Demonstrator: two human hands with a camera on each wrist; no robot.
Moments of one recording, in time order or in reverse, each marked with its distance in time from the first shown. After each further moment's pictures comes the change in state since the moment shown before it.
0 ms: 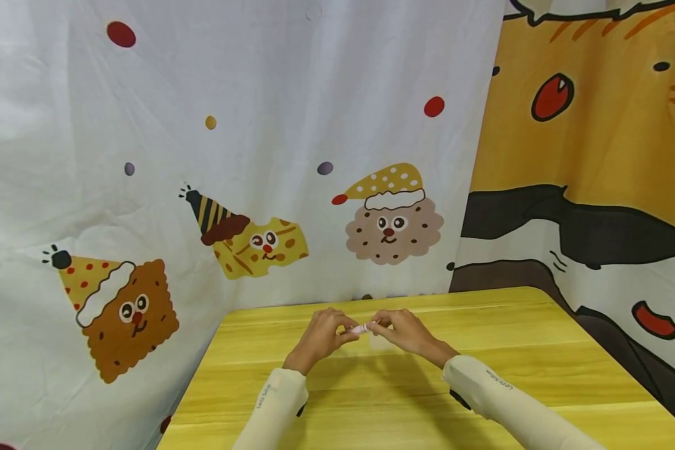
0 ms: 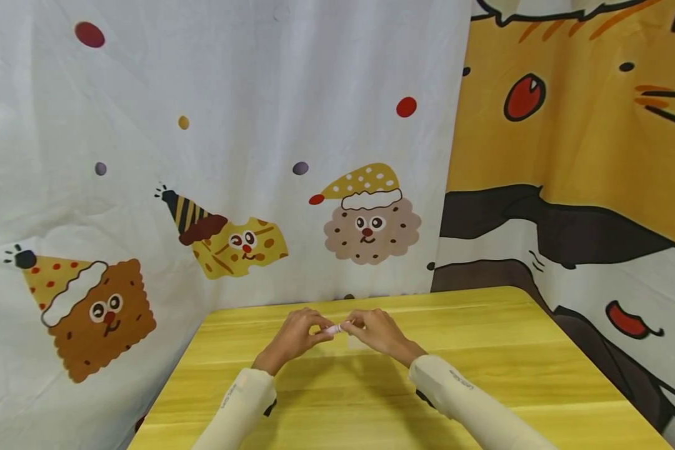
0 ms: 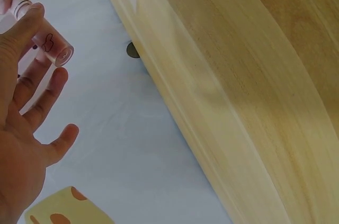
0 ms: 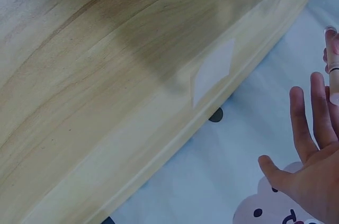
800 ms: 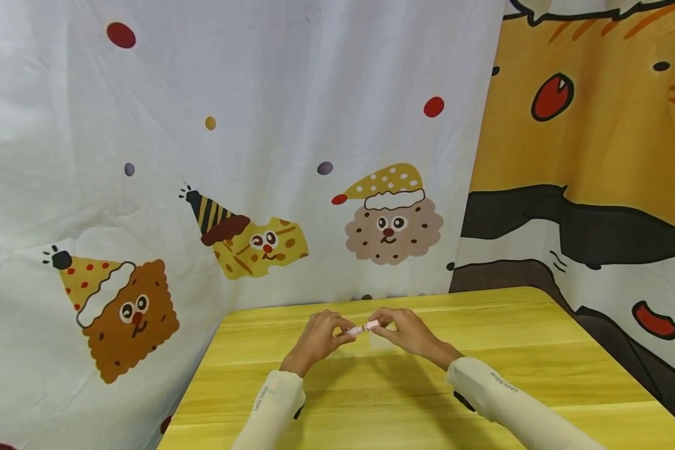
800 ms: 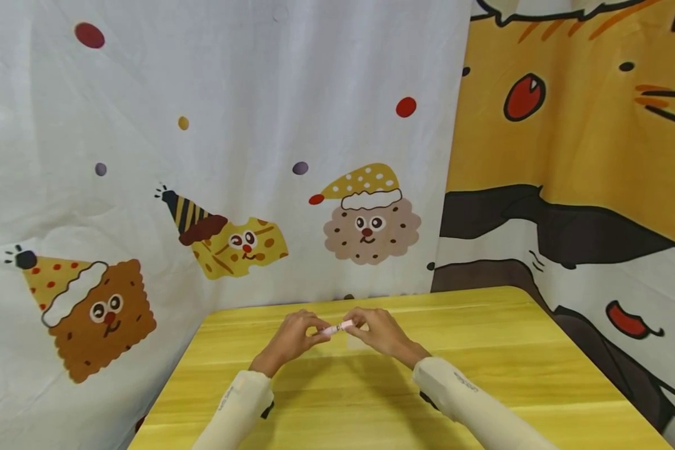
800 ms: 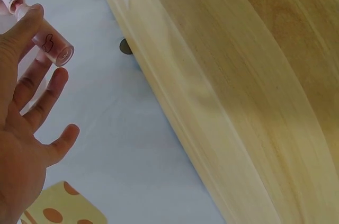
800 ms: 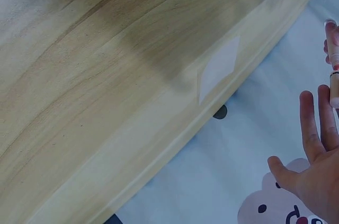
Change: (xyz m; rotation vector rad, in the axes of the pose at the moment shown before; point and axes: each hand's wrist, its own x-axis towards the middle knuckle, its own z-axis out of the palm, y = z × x) left_hand -0.007 -0.007 0.003 -0.011 -0.004 -0.034; right_hand -0.004 0.004 -0.003 0.008 0.016 -0.018
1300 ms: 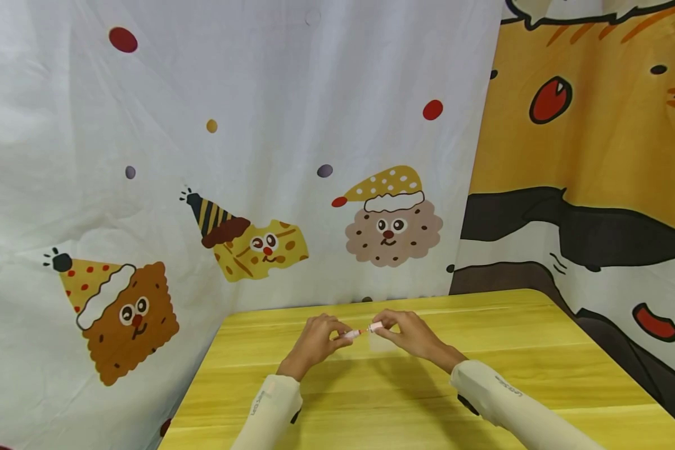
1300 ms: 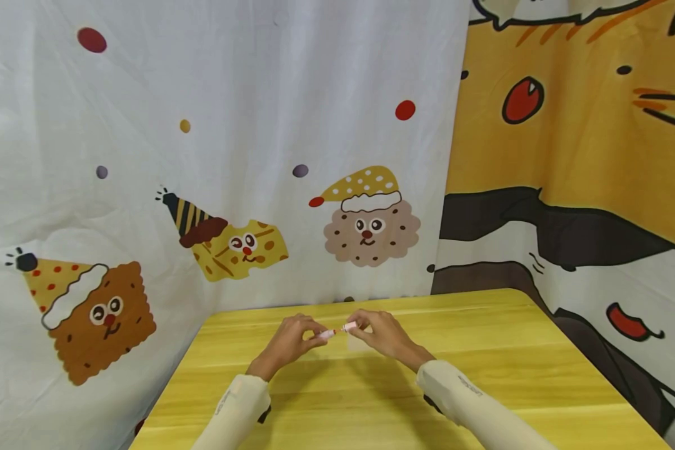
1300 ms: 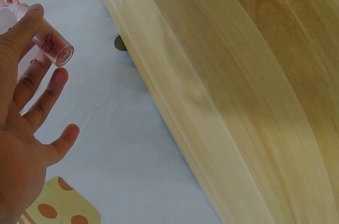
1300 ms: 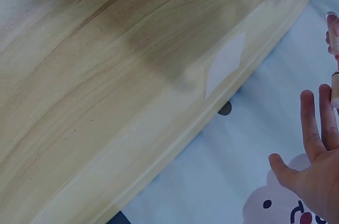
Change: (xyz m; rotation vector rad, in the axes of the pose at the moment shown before) left_hand -0.005 -0.005 0.000 -0.009 0.005 -0.007; right_hand -0.005 0.007 -0.001 -0.007 0.020 -0.008
